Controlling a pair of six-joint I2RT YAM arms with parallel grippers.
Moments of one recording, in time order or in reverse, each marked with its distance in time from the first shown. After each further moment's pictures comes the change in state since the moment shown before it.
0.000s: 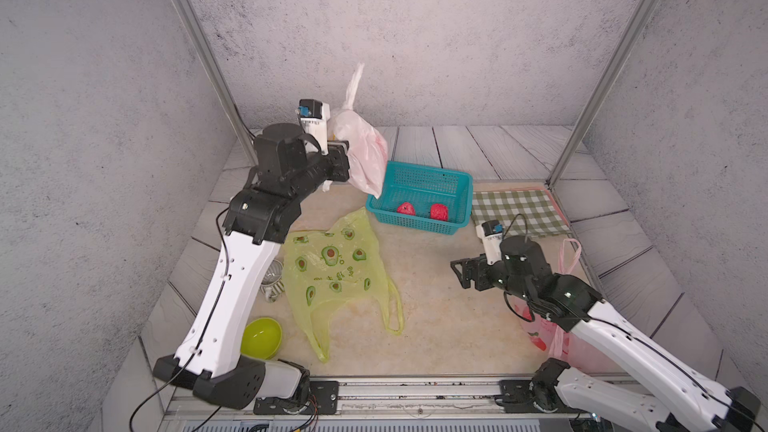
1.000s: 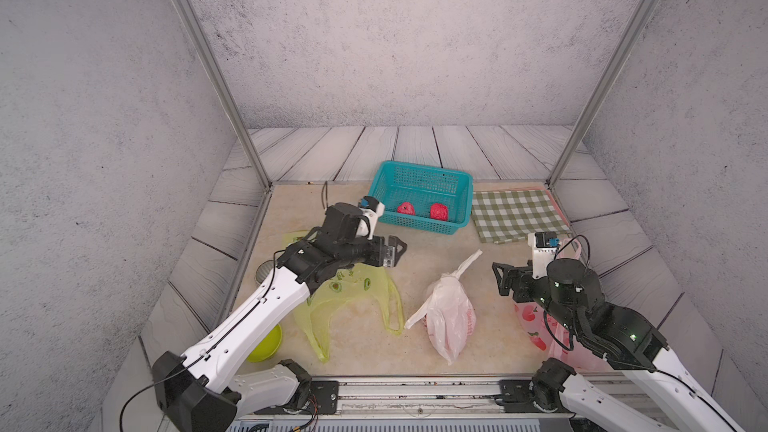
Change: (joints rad) left arm -0.166 -0.182 -0.679 0.051 0.064 -0.168; right arm -0.002 -0.223 -0.030 -0.203 0.212 0.027
